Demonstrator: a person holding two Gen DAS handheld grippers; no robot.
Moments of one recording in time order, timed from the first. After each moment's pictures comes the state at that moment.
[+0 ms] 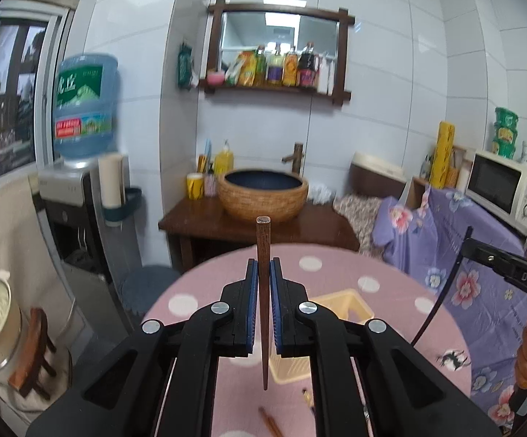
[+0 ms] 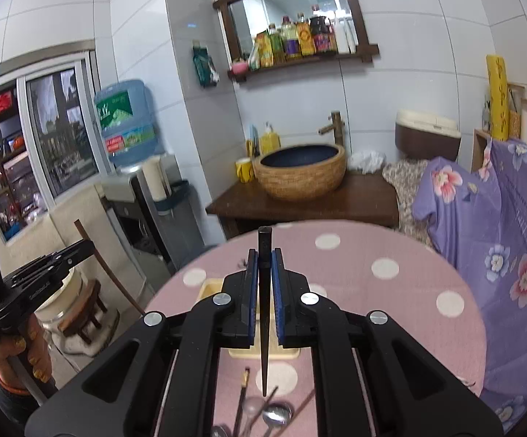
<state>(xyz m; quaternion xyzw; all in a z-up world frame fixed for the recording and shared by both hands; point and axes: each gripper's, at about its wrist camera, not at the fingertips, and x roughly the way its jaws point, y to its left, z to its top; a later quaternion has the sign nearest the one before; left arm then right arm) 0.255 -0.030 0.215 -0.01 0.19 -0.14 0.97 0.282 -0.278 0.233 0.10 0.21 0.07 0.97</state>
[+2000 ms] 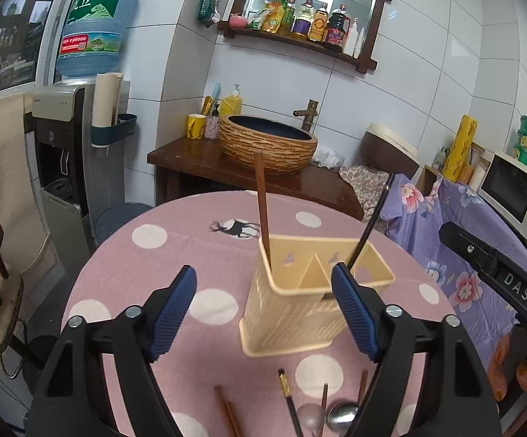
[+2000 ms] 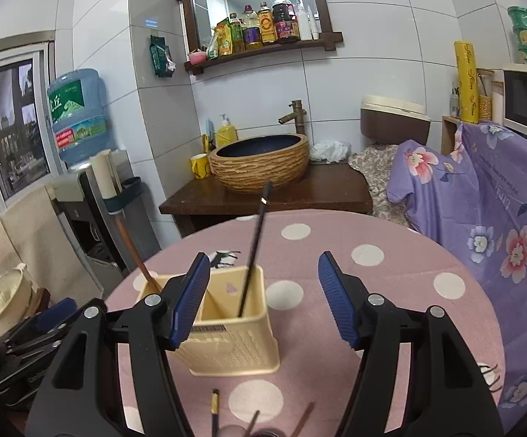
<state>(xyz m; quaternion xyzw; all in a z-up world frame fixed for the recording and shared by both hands) 0.284 -0.047 0.093 -0.08 0.27 -0.13 0.95 0.320 -0.260 0.123 0.09 0.22 -0.02 0.97</state>
